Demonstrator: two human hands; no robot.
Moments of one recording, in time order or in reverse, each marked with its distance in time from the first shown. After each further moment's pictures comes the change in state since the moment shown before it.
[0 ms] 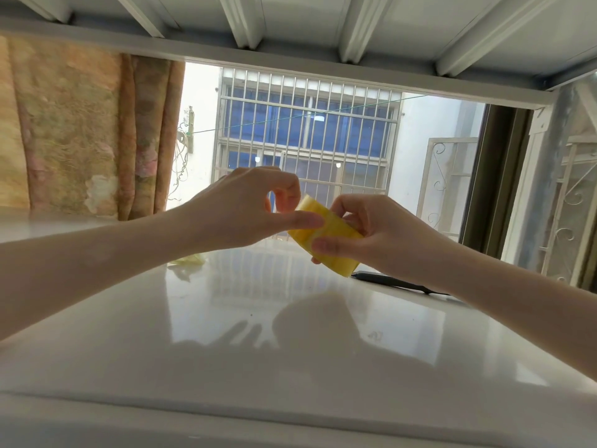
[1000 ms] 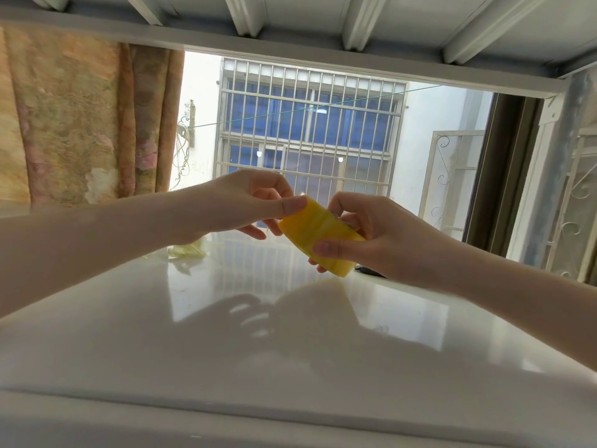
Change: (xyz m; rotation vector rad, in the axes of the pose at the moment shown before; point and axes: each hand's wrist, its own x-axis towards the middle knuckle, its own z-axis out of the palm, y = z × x) left_hand 0.000 -0.005 -0.002 -0.409 -0.249 -0.411; right_hand -0.004 0.001 0.006 0.035 -0.089 -0.020
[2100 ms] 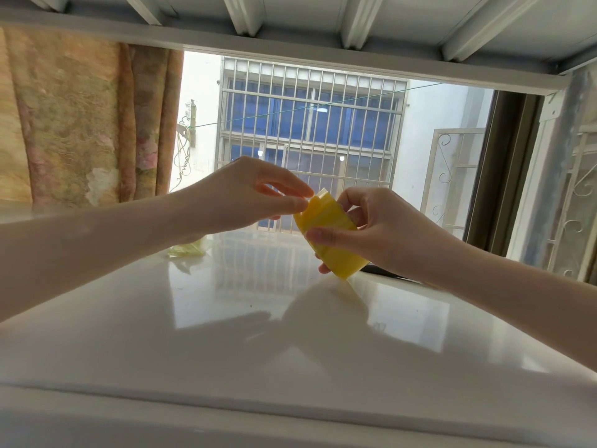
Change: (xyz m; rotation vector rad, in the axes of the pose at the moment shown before) left_hand -0.006 0.014 0.005 0.113 0.130 0.140; right_hand 0.003 -0.001 0.001 0.132 0.085 -0.006
